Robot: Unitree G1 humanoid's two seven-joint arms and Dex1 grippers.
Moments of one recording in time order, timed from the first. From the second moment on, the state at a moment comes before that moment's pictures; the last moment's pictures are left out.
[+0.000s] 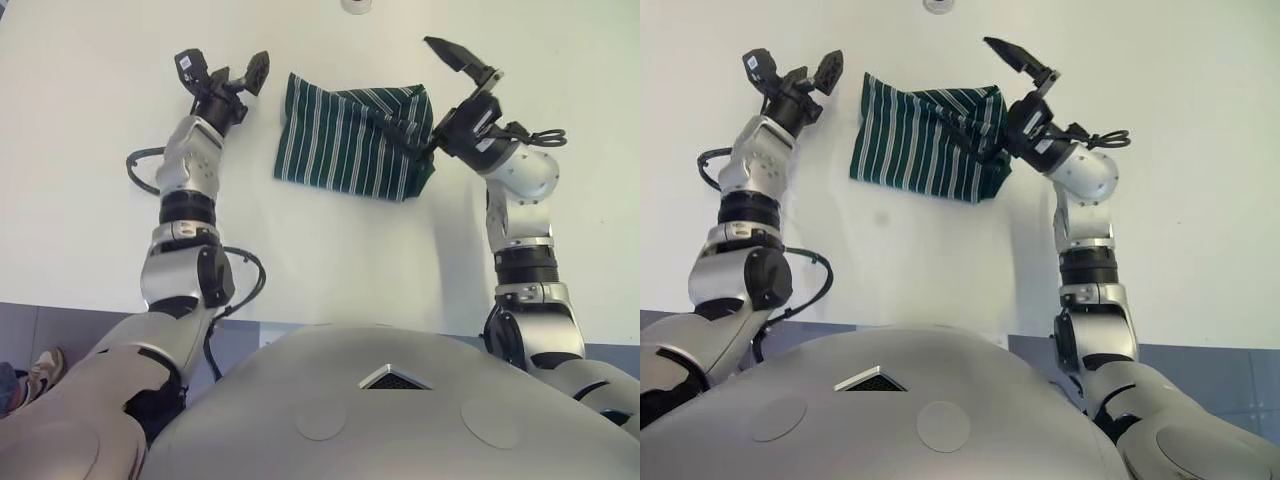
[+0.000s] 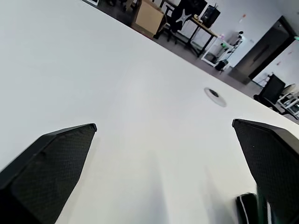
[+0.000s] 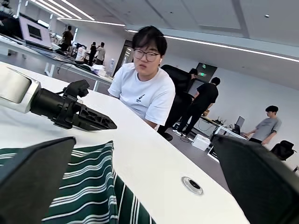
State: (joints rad) left arm -0.47 0.15 0.30 0.74 -0.42 0.11 -0.51; right arm -0.18 -0.25 0.05 0.26 0.09 -0.54 0.81
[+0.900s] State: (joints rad) left arm -0.37 0.13 0.30 0.72 -0.39 -0.14 -0.54; right arm -0.42 -0.06 0.23 0.80 -0.30 -0.40 0.14
